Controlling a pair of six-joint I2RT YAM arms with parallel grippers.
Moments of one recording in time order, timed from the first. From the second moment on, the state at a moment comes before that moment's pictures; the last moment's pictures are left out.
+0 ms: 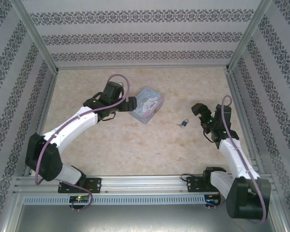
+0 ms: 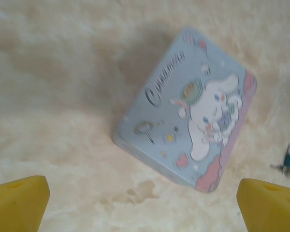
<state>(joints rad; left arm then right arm) -0.49 1.44 1.18 -0.53 -0.09 -0.49 -0.08 0.96 0.55 -0.22 -0.29 0.91</state>
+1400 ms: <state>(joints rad) -0.06 1.43 0.37 0.63 -0.23 -0.02 0.04 1.47 0.27 0.86 0.23 0.08</state>
